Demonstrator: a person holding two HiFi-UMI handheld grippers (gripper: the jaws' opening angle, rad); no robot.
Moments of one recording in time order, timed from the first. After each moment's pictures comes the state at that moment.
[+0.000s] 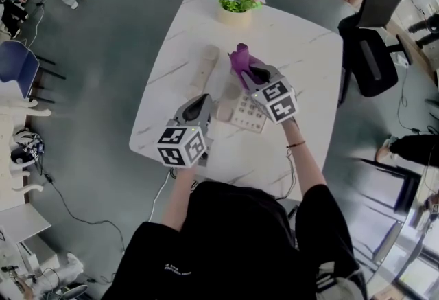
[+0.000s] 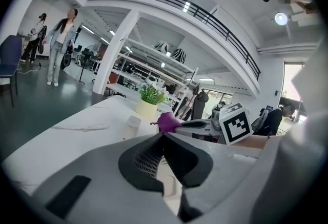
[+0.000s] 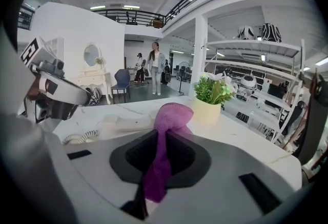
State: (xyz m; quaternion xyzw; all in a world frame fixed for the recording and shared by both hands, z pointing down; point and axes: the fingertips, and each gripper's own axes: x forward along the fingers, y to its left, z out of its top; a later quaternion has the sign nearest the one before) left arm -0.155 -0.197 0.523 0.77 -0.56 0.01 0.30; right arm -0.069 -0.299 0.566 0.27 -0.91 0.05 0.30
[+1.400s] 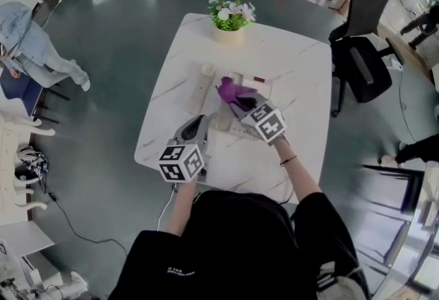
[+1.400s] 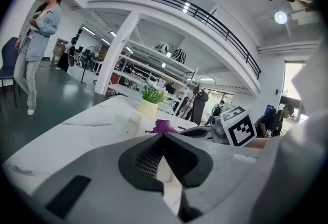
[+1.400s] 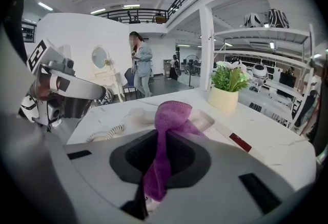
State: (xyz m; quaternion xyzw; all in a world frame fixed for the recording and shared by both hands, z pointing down) left arm -0.158 -0.164 0.521 0.77 -0.57 0.02 0.30; right arm -0.083 -0.233 0.582 0.22 -0.92 0.10 0.31
